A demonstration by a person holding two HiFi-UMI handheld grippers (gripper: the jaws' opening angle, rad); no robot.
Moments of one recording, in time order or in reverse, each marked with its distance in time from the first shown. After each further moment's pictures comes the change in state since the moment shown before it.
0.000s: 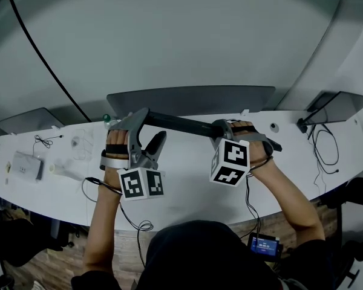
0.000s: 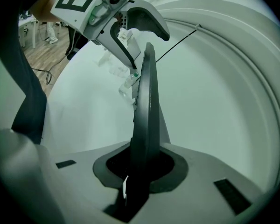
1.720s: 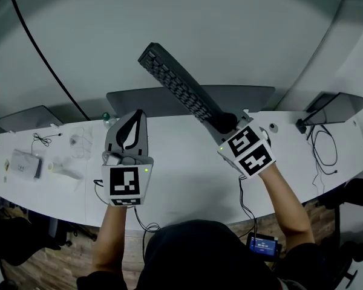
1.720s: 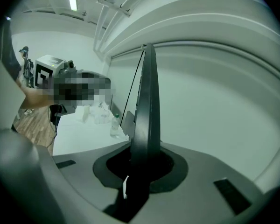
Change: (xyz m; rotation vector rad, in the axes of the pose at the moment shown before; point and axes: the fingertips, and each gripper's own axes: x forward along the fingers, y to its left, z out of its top) left arm -0.035 0.070 -0.007 -0.851 -0.177 0.203; right arm -0.046 -0.050 0.036 0.580 -0.380 0.042
